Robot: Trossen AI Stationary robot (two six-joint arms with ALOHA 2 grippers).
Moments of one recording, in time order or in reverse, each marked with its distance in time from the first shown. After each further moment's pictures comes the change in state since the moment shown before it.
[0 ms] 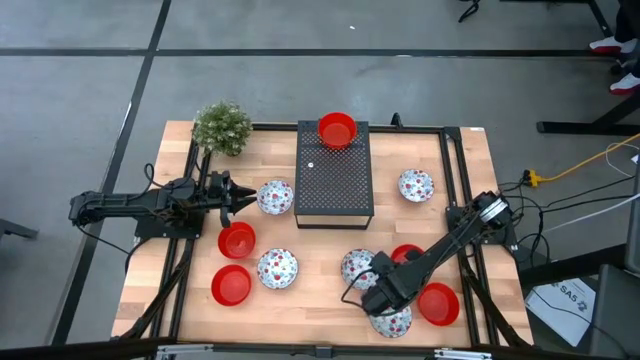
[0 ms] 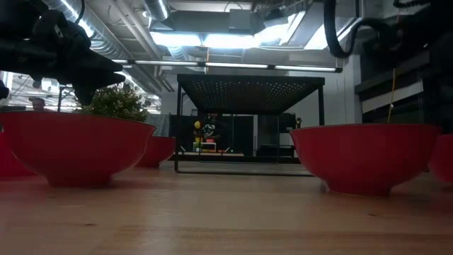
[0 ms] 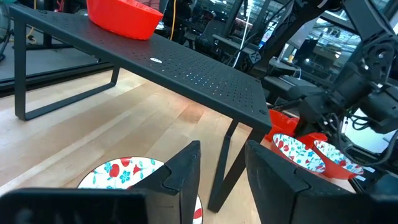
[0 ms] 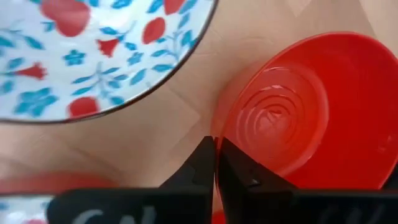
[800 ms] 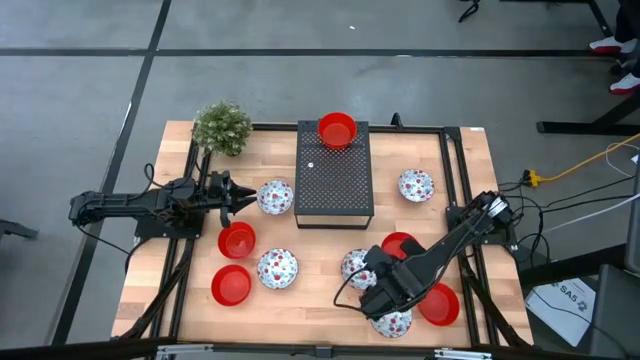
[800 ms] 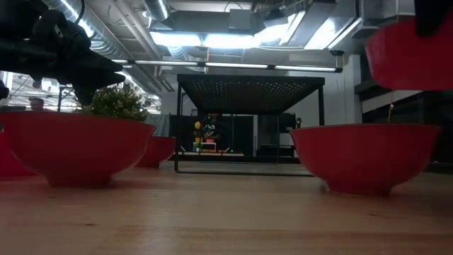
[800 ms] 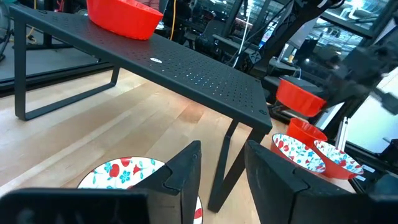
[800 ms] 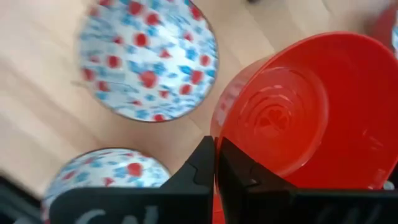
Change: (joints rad) left arm 0.000 0.000 0.000 0.000 0.000 0.000; right arm 0.000 0.000 0.432 -0.351 0.162 -0.097
